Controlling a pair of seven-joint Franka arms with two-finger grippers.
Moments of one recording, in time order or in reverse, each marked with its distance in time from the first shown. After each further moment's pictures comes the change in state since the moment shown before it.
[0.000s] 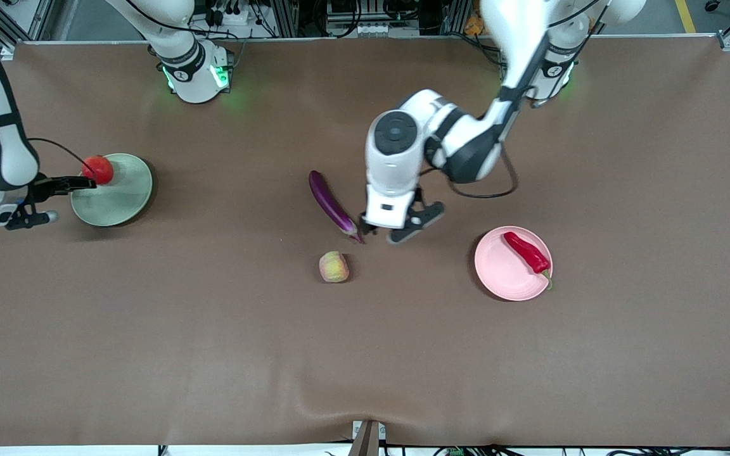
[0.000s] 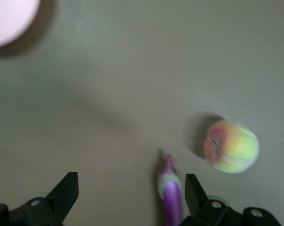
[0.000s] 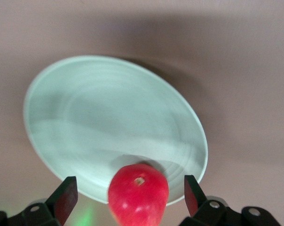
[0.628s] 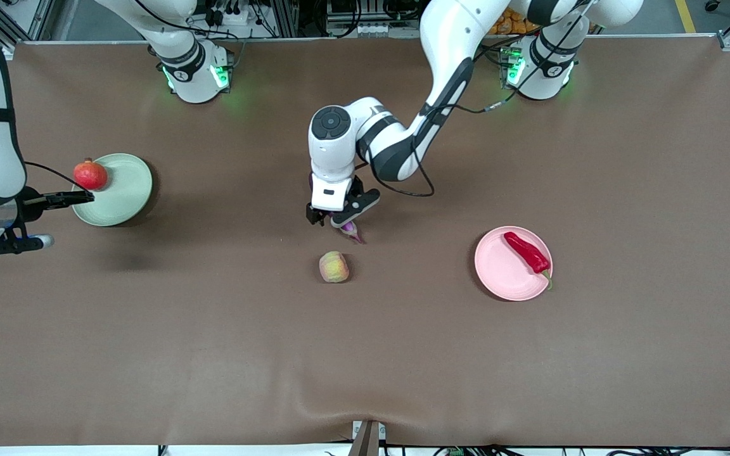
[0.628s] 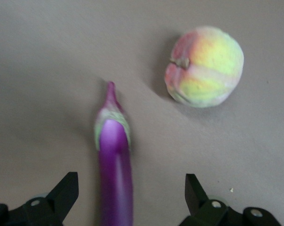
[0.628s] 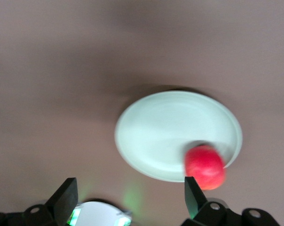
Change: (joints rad) left arm -0.165 0.210 0.016 0.072 0.000 0.257 -0.204; right arm 0.202 -0.004 0.010 0.269 0.065 -0.341 0.302
